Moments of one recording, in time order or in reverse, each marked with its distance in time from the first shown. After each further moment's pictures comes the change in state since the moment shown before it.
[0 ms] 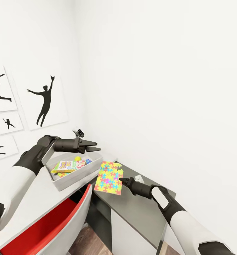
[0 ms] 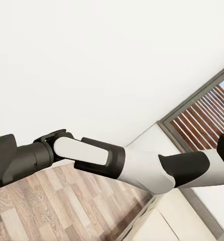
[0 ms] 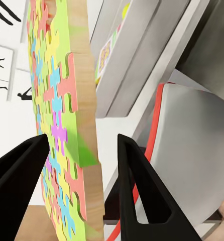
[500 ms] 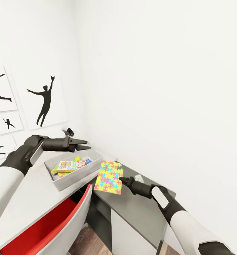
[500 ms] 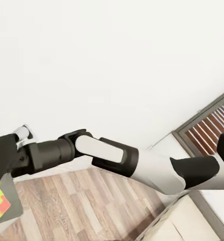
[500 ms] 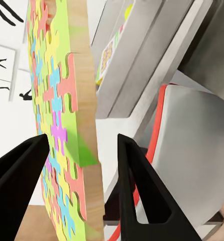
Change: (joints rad) left arm 0.000 0.090 0.025 0.001 0.001 0.000 0.000; right arm 0.000 0.000 0.000 -0.005 -0.001 0.000 0.003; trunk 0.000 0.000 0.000
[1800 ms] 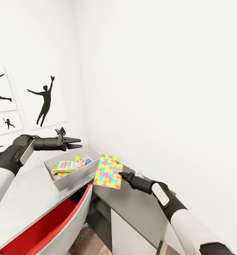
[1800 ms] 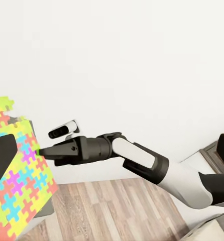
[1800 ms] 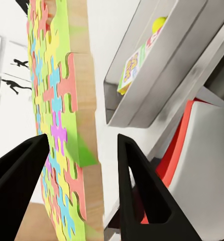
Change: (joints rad) left arm 0.002 0.060 0.057 0.007 -0.002 0.007 0.096; right arm 0.002 -0.003 0.001 -0.075 0.003 0.004 0.046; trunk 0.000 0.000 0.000
